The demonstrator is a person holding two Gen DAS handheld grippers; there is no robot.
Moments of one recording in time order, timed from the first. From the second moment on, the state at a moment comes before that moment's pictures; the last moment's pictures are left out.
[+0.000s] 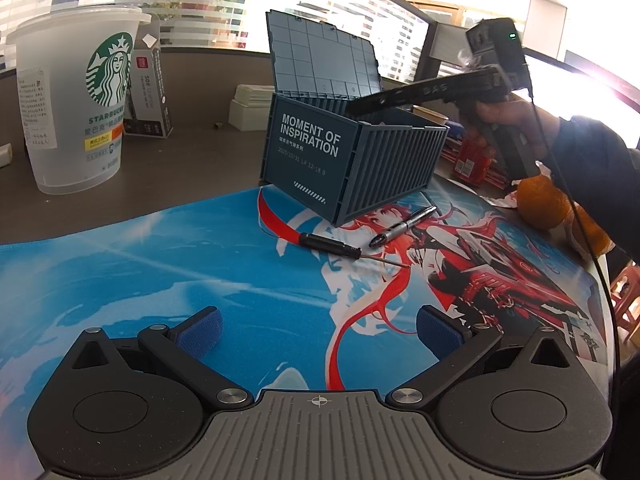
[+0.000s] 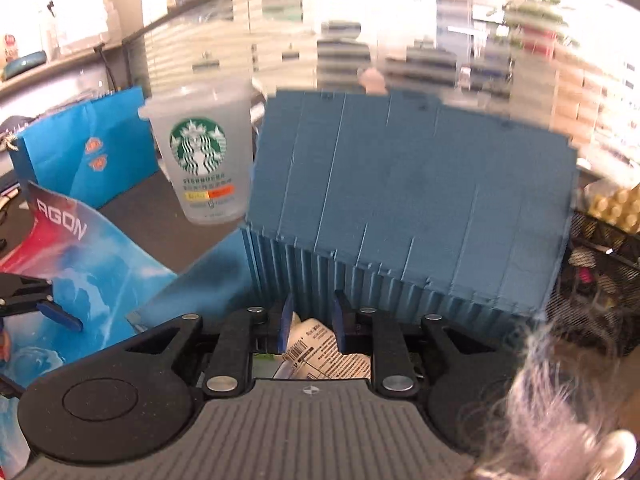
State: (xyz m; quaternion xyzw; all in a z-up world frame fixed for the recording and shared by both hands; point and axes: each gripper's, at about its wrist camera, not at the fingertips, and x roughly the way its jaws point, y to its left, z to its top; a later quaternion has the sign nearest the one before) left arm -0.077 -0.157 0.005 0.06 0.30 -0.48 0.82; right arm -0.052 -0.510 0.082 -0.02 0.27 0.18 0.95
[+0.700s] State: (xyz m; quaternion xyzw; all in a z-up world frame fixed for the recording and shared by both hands) left arm -0.080 -0.162 0.005 0.09 0.30 -0.47 0.82; right arm -0.142 -0.505 0.045 -0.11 0.32 0.23 0.91
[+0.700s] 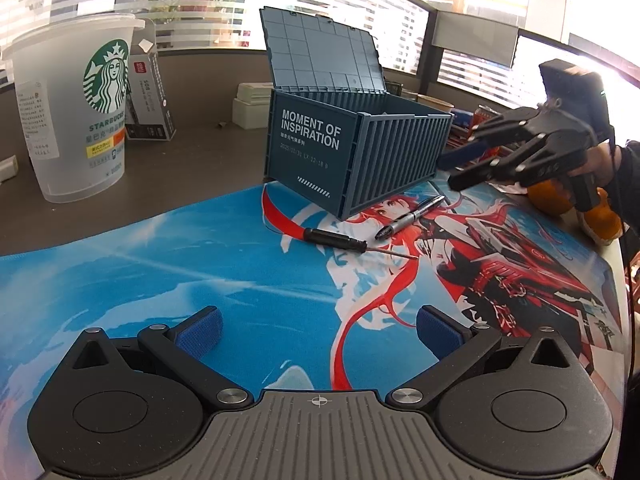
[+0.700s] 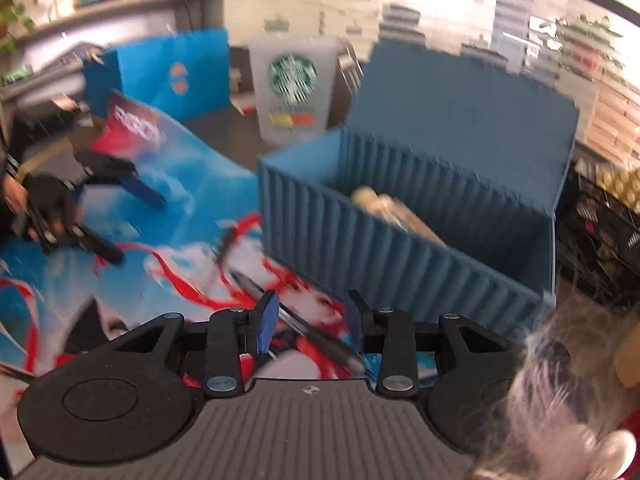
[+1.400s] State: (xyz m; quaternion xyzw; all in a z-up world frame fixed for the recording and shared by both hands) left arm -0.082 -0.165 0.005 0.10 0.30 -0.47 0.83; right arm -0.142 -0.510 0.013 -0.10 0.35 0.23 0.90
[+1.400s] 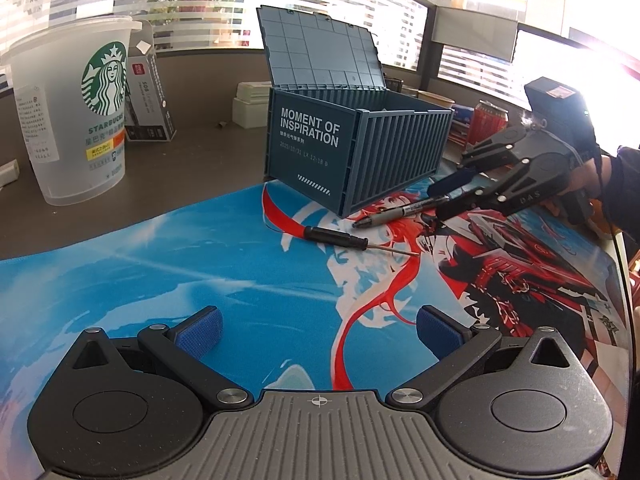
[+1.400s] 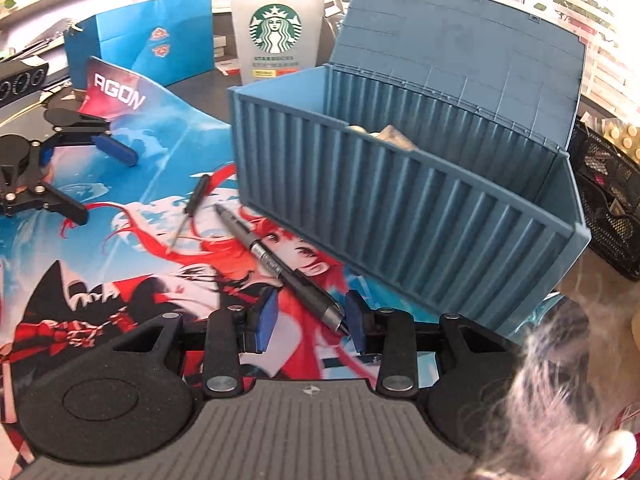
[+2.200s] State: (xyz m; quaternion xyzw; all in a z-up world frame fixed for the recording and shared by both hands) left arm -0.085 -0.168 0.005 0.11 0.30 -0.46 0.83; right arm -0.175 -0.478 0.004 -0.11 0.30 0.20 0.93
